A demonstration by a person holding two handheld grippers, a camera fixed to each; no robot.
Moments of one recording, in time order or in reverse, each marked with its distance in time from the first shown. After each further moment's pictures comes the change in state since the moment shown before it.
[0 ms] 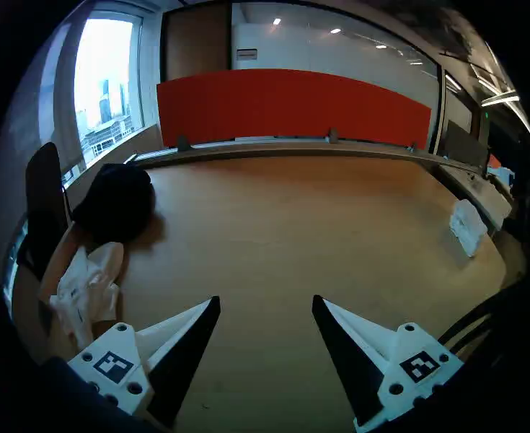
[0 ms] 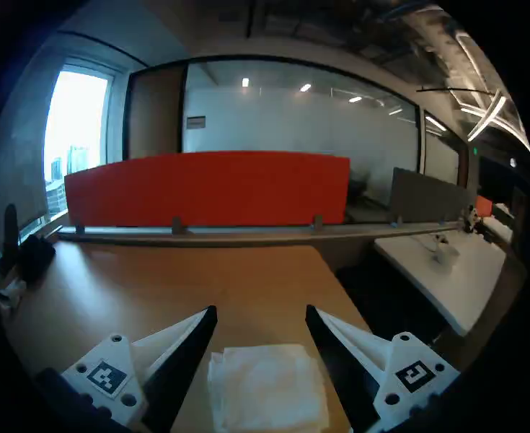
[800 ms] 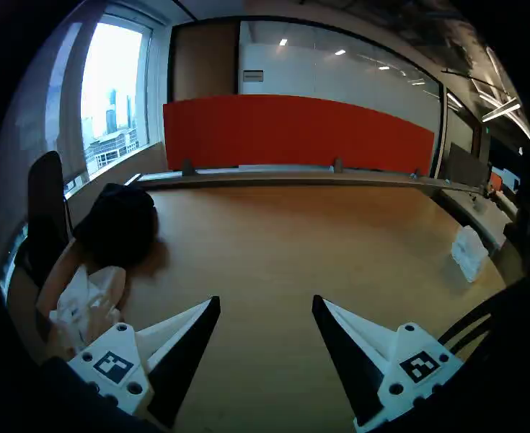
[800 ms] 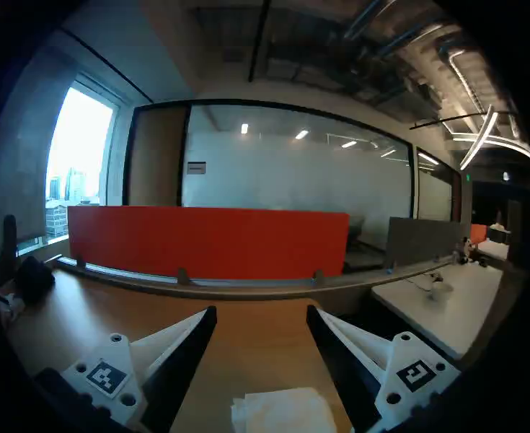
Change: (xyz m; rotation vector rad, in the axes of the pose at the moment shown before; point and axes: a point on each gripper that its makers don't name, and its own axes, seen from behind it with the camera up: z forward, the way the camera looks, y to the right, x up) left arm 0.051 -0.010 0.010 0.006 0.126 -0.032; right arm 0.076 -0.045 -0.016 -0.019 0.204 -0.025
